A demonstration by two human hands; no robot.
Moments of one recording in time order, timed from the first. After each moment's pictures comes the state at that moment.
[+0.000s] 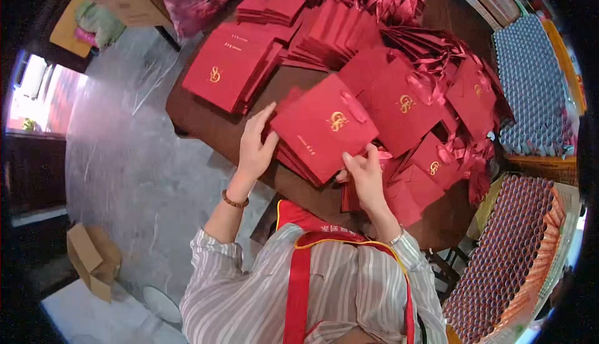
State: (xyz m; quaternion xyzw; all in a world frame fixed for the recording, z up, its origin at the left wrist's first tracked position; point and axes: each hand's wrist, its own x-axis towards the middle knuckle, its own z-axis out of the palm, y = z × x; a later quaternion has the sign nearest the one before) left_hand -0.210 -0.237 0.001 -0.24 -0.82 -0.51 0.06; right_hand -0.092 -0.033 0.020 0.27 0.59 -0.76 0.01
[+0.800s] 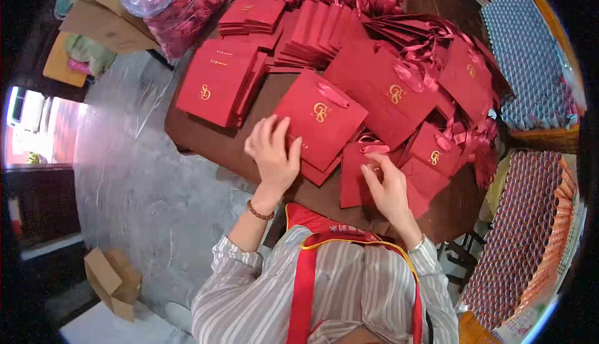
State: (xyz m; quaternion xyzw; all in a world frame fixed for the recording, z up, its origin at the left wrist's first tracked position) left_hand -0.189 -0.196 0.004 -0.25 -0.90 -0.30 0.21; right_hand -0.061 -0.009 0.058 0.17 0.87 -0.46 -0.09
